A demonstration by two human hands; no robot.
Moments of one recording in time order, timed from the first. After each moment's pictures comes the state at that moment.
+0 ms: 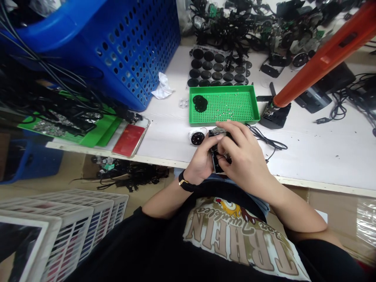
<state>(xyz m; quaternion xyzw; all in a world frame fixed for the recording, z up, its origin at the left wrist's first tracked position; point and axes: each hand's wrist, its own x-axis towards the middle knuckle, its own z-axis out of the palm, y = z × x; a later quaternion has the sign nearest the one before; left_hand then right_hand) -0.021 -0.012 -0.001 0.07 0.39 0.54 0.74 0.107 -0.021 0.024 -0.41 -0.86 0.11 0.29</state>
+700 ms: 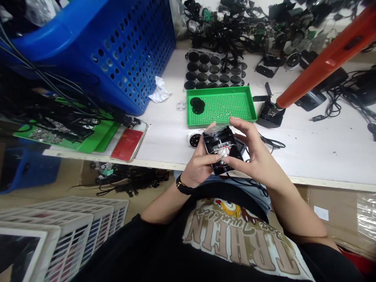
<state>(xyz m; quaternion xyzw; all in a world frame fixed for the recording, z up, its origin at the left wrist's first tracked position) -0.042 -0.029 -0.022 0.24 0.33 0.52 0.75 0.139 -0.017 0.012 -0.40 -0.71 0.44 0.39</state>
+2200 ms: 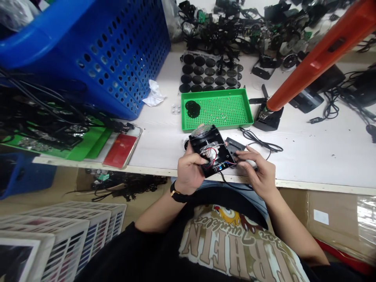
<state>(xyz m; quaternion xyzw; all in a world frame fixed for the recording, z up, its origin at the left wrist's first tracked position) -0.036 -0.019 -0.004 0.17 0.37 0.55 0.73 0.170 -0.046 -0.054 -0.46 -0.71 0.24 0.48</state>
